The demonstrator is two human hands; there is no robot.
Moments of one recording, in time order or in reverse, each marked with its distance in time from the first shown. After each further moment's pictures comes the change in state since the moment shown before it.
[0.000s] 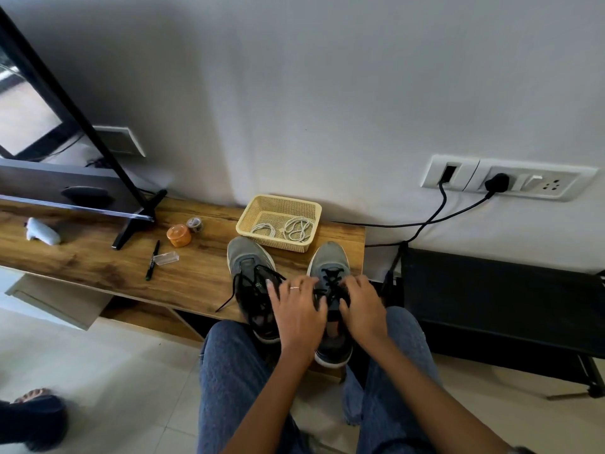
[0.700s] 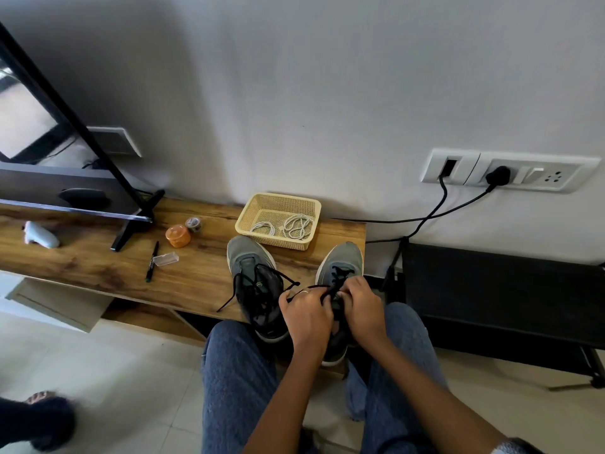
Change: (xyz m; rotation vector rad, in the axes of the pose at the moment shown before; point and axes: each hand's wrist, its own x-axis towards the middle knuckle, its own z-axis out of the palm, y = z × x) left_hand 0.001 0.013 0.014 -0.041 -0.044 -0.096; right_hand 0.000 0.004 0.015 0.225 0.108 -0.012
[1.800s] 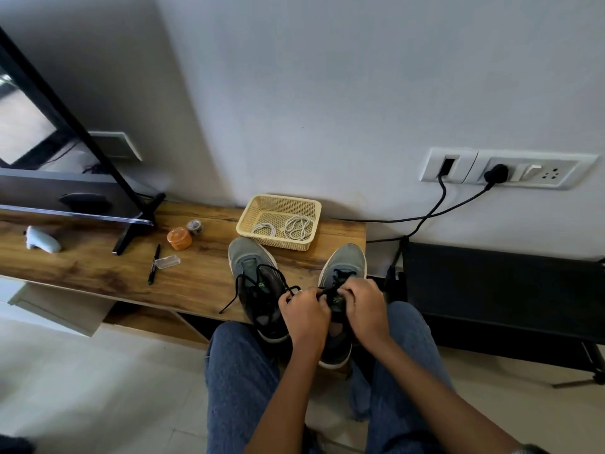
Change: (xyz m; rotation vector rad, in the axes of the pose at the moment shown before) left_hand 0.006 -0.004 -0.014 -0.026 -0.182 -0.130; right_hand -0.004 -0.014 -0.010 -0.012 0.072 -0.023
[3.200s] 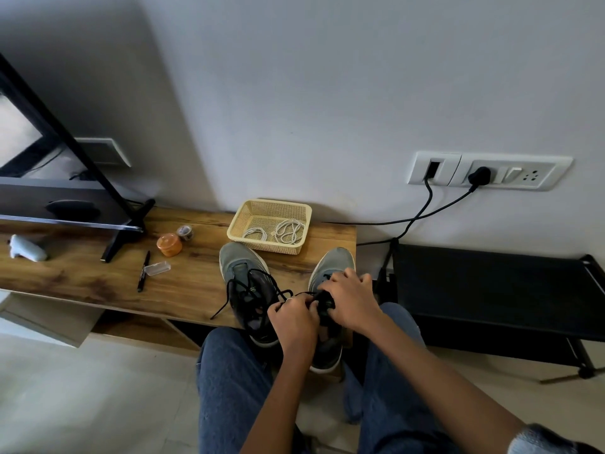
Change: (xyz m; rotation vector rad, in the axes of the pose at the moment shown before) left_hand -0.008 -0.001 -0.003 -0.016 0.008 -0.018; right_hand 0.025 -0.019 -0.026 -0.556 -0.487 -0.224
